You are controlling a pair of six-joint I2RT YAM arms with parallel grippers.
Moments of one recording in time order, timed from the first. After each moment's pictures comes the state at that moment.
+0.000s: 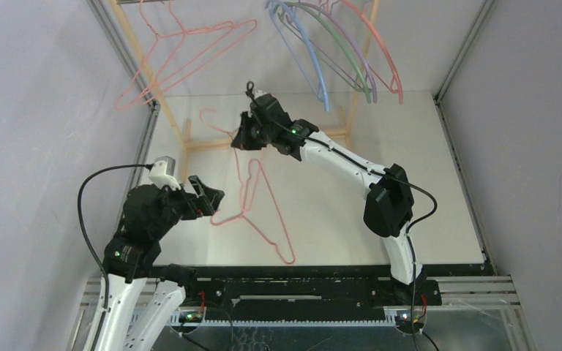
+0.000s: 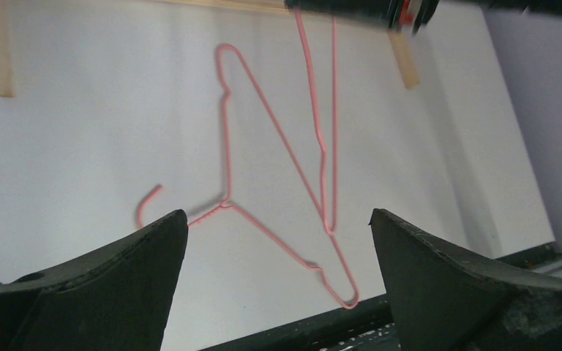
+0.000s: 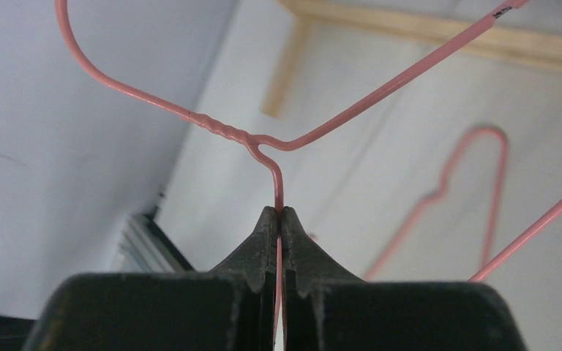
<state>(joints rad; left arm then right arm) -0.23 0.50 0.83 -0.73 0.13 -0.44 0.83 2.06 1.95 -0.45 -0.12 0.64</state>
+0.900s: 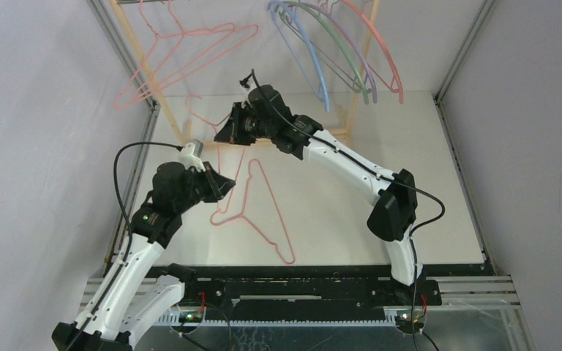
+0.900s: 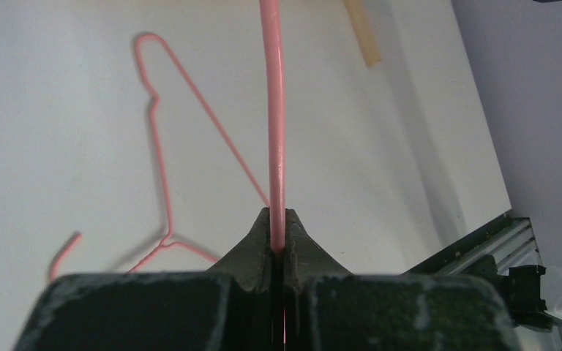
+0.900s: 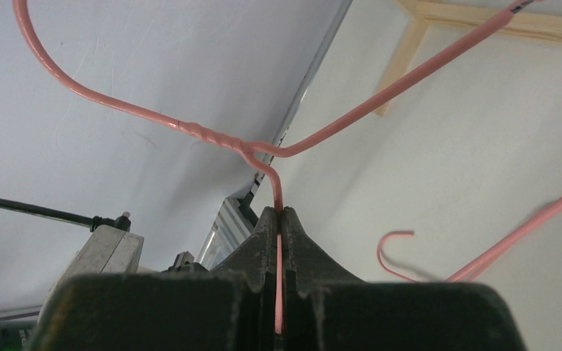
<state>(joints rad) -0.32 0.76 0.75 -0.42 0.23 -0.50 0.86 2.02 2.07 -0.42 -0.23 0.80</state>
